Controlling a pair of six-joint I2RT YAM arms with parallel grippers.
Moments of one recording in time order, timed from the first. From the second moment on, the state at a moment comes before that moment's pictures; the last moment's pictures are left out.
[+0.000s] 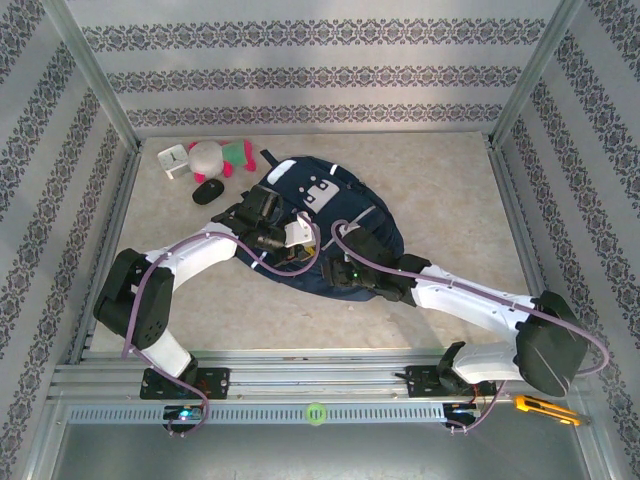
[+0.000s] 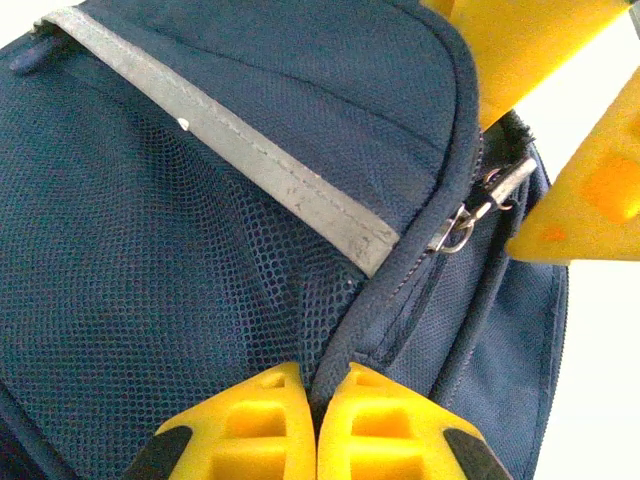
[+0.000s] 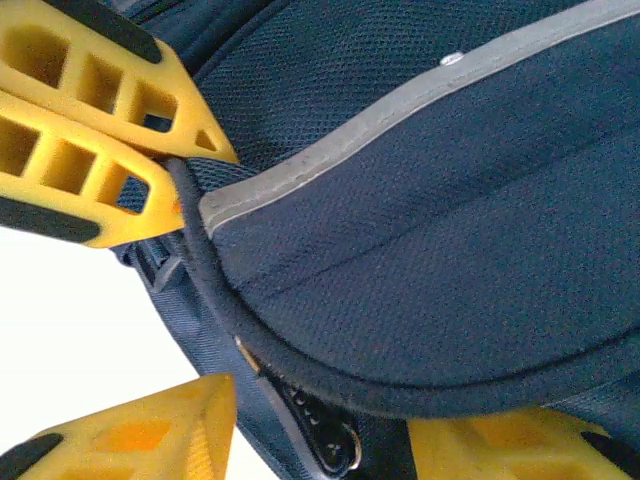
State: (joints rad) left arm -0.47 1.62 1.05 -0.34 0.68 0.80; right arm 0.84 1.30 0.81 -0.35 0.08 0.55
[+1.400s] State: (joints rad) left arm -0.57 1.44 0.93 -0.20 0.56 0.60; right arm 0.53 1.15 0.75 -0.45 -0.24 0.39
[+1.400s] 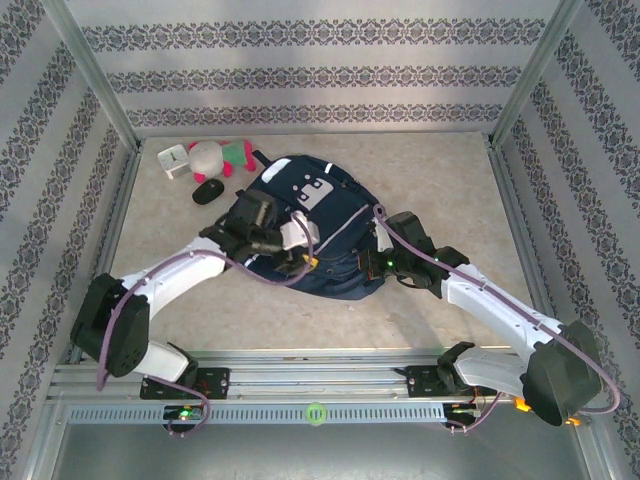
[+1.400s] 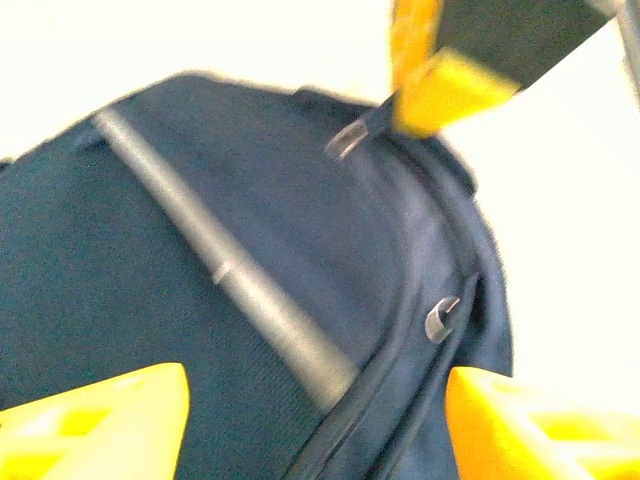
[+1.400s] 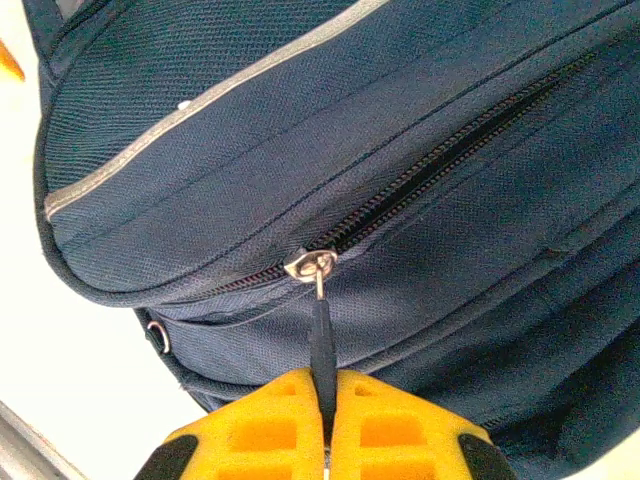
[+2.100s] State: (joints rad) left arm -0.73 1.60 0.89 0.10 0.30 0.49; right arm 0.49 1.17 0.71 -0.39 -0.33 0.40
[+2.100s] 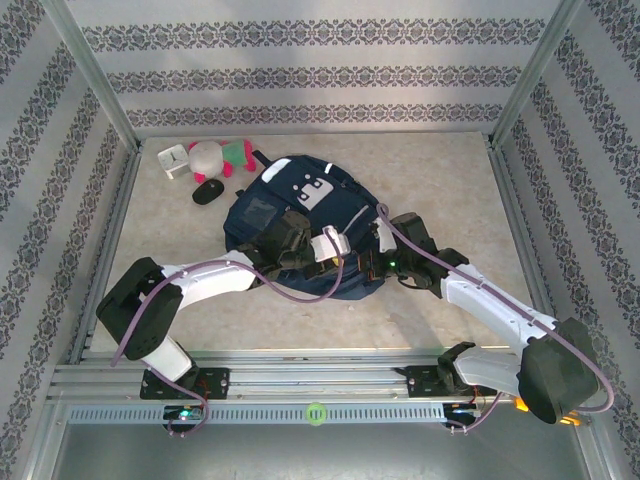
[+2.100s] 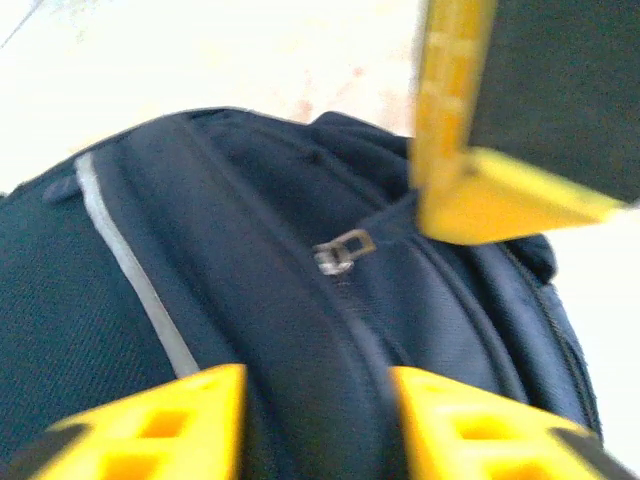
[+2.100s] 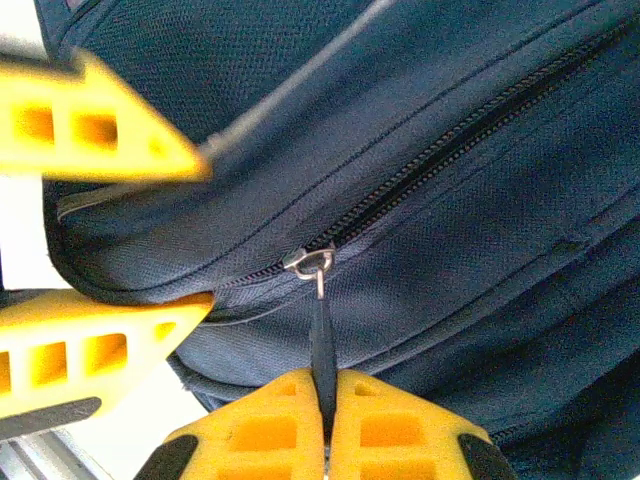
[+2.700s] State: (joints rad) left arm -0.69 1.52 0.81 0.14 0.47 0.45; right arm 0.49 1.26 0.74 -0.39 -0.37 0.34
